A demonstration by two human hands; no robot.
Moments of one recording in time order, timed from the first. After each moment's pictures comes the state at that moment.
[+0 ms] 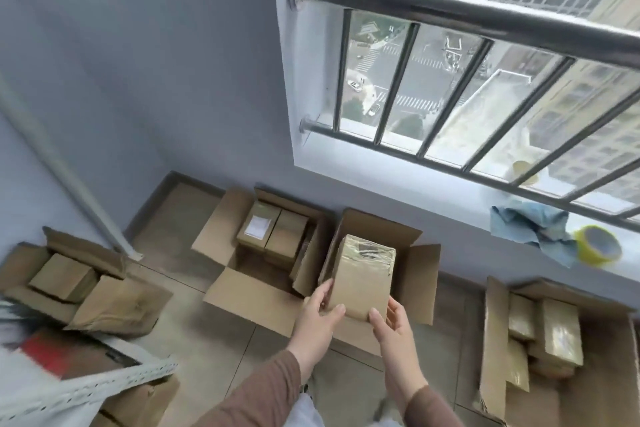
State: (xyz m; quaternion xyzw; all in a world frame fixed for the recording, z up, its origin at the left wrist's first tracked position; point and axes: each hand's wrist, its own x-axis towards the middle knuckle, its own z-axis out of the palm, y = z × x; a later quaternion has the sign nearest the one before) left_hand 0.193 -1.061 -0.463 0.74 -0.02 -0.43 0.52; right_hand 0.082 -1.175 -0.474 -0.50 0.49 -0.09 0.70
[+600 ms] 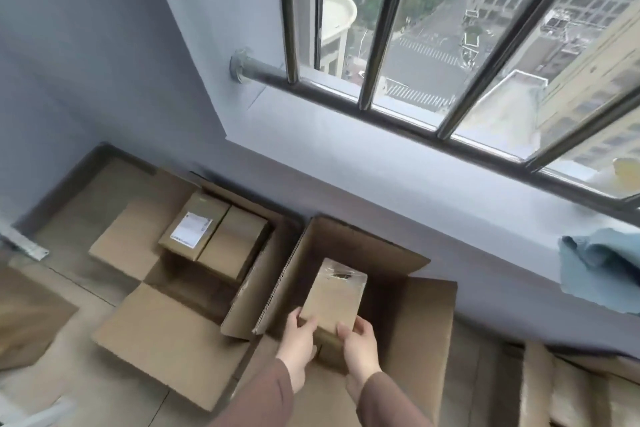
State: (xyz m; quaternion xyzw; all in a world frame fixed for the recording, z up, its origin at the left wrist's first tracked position) left_hand 0.238 -1.233 -0.767 0.63 0.27 -0.45 0.57; right_hand 0.173 -1.324 -0.784 -0.44 0.59 0.01 0.68
